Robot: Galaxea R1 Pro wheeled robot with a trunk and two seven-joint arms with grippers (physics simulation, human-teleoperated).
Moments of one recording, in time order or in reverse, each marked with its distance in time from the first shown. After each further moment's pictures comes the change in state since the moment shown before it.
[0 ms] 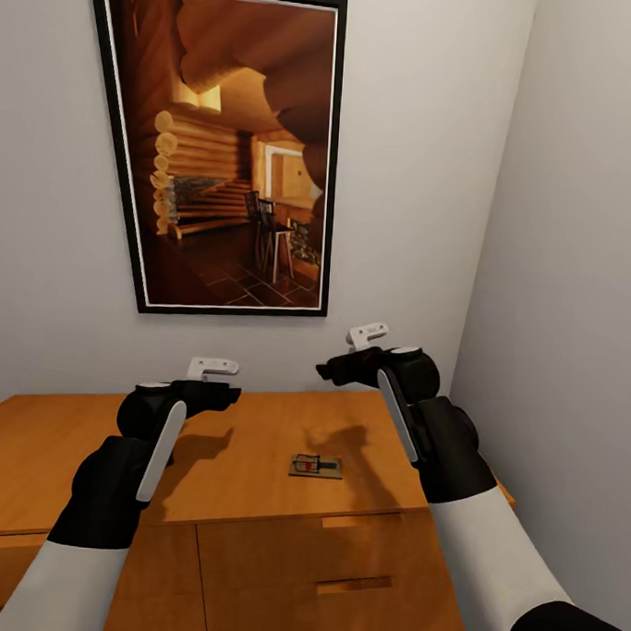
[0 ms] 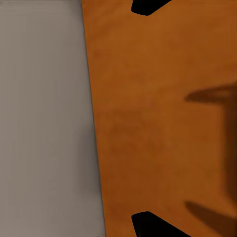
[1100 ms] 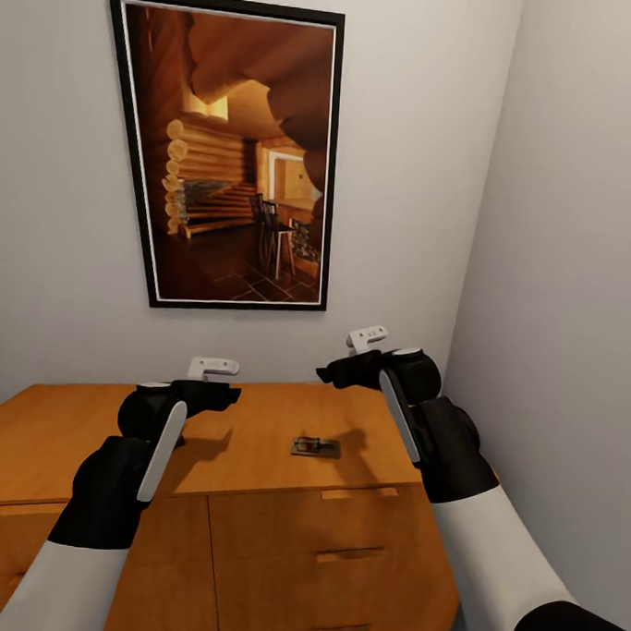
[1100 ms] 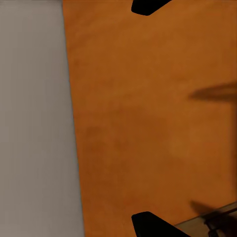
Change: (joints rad) left arm 0.000 -0.001 -0.003 -0.003 -0.007 0.003 0.002; right arm 0.000 -0.014 0.004 0.017 -0.015 0.000 0.018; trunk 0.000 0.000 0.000
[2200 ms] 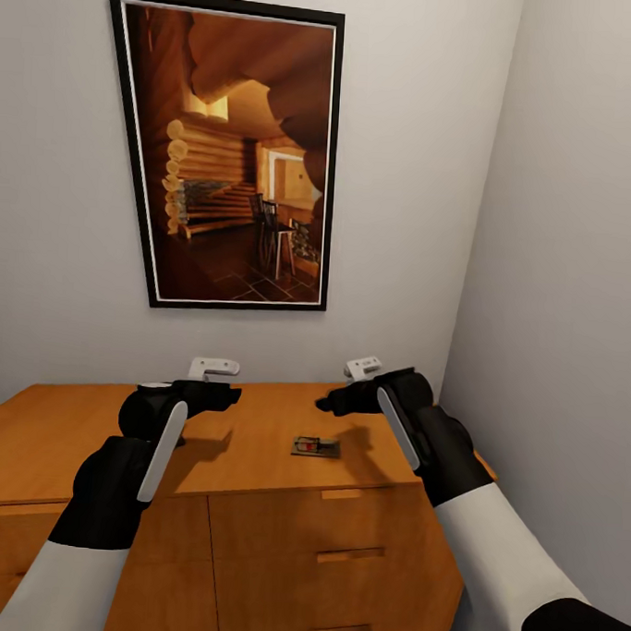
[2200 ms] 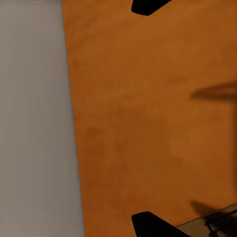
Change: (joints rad) left arm 0.000 0.000 -0.003 0.002 0.000 -0.002 -0.001; right arm 0.000 -0.042 0.042 0.190 -0.128 0.000 0.012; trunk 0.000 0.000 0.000
